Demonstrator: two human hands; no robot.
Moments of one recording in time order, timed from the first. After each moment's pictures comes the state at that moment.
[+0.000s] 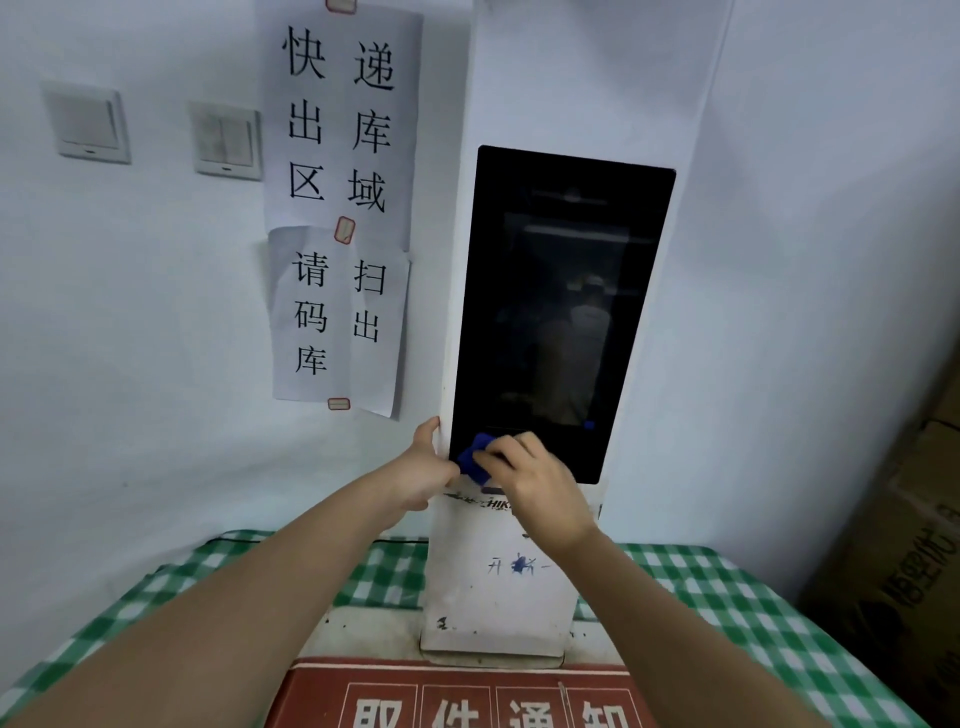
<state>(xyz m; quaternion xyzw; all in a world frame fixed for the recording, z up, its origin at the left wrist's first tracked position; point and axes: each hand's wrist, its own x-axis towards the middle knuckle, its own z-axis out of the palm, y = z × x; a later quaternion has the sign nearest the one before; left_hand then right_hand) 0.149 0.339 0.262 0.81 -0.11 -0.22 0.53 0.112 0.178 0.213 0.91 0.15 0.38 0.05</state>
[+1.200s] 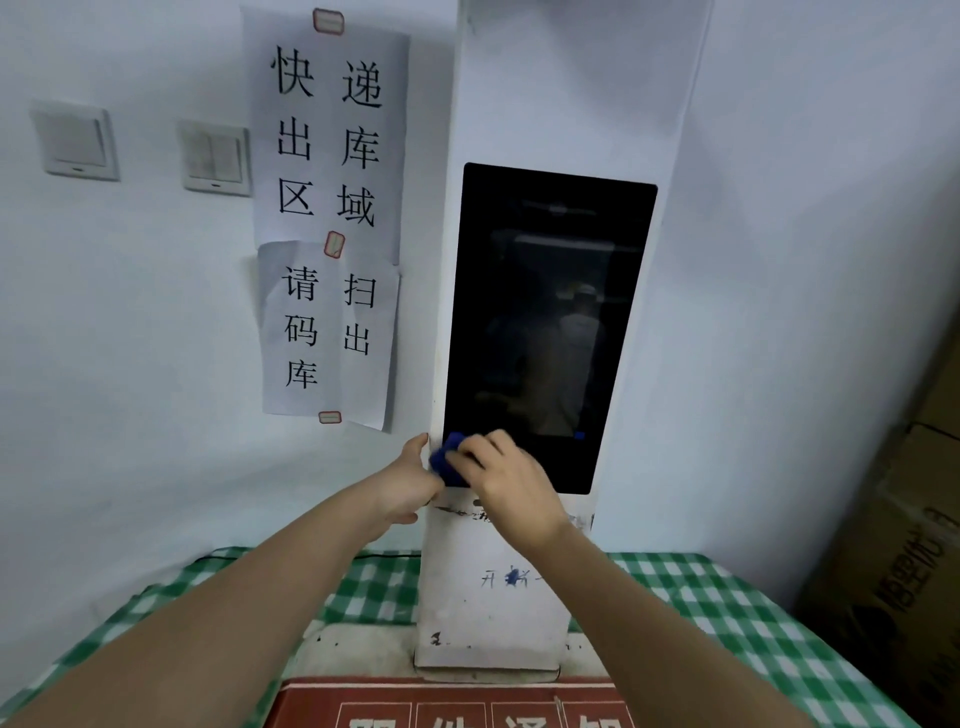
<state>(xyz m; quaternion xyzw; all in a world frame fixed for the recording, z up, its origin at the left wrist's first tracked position) 0.153 0.343 0.262 0.82 -0.11 -0.22 0.53 0.118 0.196 0.230 0.91 0.17 0.38 0.08</state>
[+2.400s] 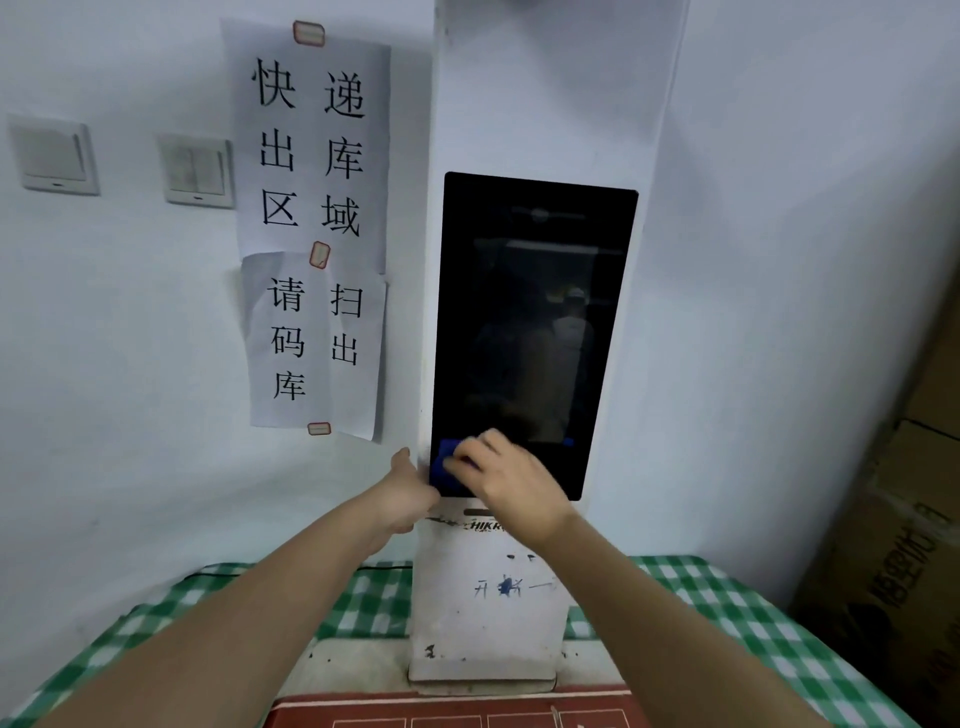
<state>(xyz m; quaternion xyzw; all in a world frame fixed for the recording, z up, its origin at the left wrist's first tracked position) 0.156 0.329 0.258 0.82 -0.10 -0.20 0.54 0.119 0.178 0.242 0.90 0.22 0.37 0.12</state>
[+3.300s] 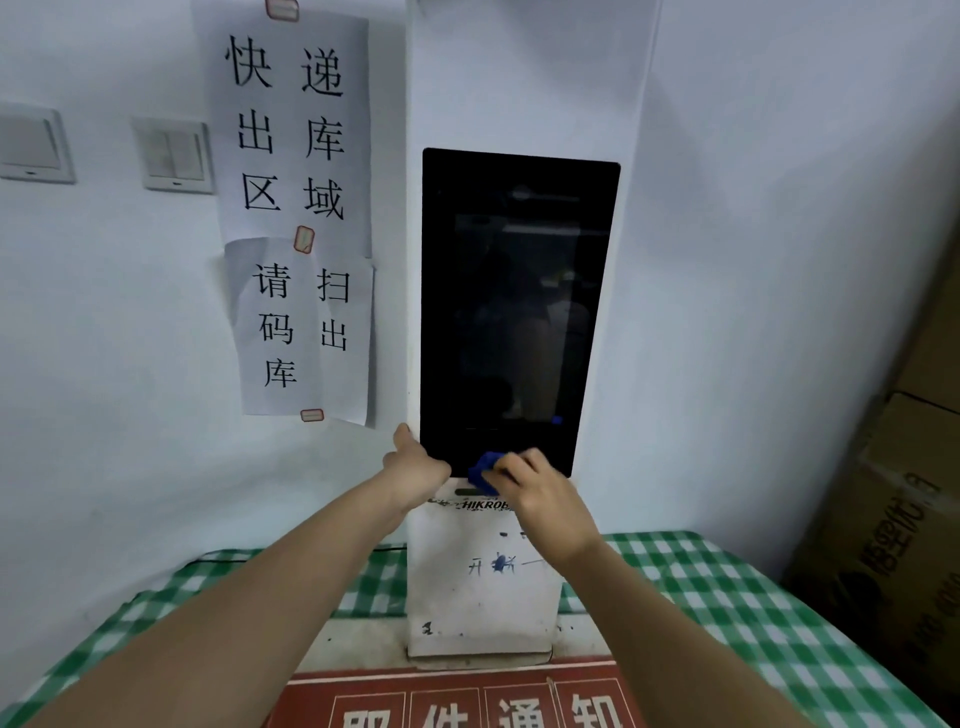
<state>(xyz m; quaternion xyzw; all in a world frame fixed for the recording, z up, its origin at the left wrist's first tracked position) 0.160 0.309 0.252 0.83 -0.07 -0.16 0.53 0.098 0.141 0.194 0.92 0.13 0.36 0.05</state>
